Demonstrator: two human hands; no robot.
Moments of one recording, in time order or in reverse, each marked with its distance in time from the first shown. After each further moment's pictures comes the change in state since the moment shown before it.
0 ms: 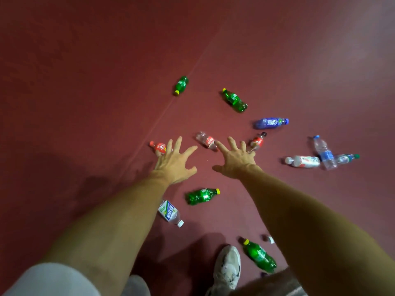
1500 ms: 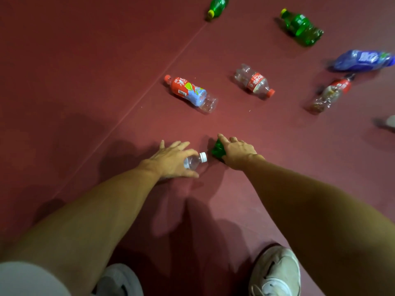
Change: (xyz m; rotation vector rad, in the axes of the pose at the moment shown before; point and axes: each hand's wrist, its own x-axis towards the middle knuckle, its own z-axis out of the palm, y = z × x) left_hand 0.068 -0.133 0.311 0.027 -0.216 0.033; right_hand 0.172 -0.059 0.322 0.026 -0.122 -0.183
